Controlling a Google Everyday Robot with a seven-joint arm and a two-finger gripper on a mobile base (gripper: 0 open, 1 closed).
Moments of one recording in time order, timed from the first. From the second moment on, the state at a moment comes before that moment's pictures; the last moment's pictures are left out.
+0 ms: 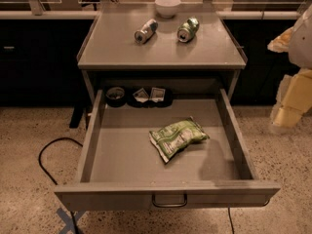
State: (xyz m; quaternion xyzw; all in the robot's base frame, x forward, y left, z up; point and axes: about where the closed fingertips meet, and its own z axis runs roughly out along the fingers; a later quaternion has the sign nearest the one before) arm 0.438 -0.216 0.977 -0.60 0.78 -0.04 0.16
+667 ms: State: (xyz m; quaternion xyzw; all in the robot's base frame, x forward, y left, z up) arm 0.444 -0.214 0.957 -0.60 0.78 -0.03 0.17
